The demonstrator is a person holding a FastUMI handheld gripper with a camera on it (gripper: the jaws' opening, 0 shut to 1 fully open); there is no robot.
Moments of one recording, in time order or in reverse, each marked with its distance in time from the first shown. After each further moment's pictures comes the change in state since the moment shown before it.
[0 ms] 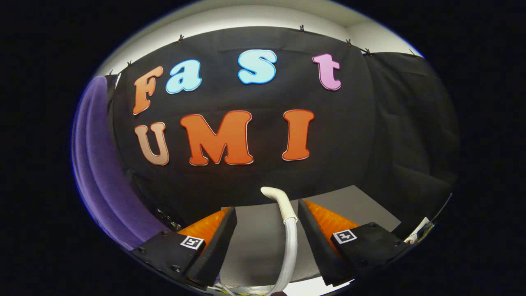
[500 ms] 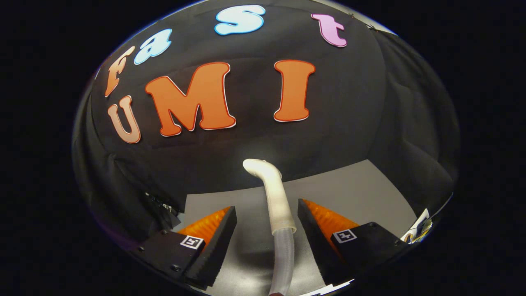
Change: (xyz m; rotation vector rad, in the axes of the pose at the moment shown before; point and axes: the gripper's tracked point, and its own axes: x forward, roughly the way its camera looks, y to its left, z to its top) arm 0.128 -0.030 -0.060 0.018 0.281 -0.047
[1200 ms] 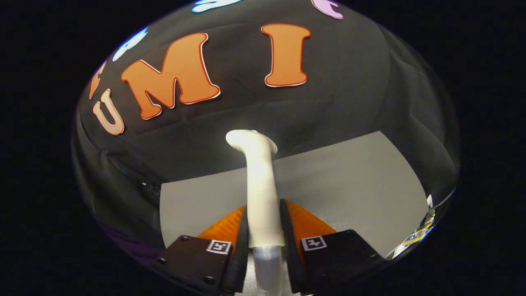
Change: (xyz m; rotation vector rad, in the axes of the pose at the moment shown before) arm 0.045 -0.017 -0.036 0.076 0.192 -0.009
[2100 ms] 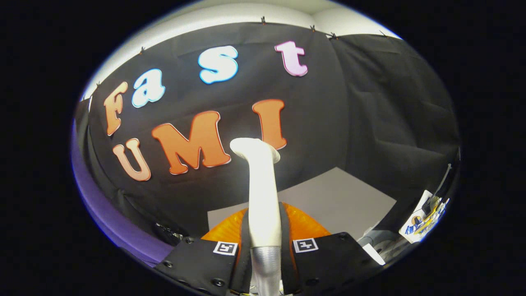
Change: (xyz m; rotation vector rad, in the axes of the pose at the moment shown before) arm -0.246 0.015 0.014 0.096 -0.512 -0.025
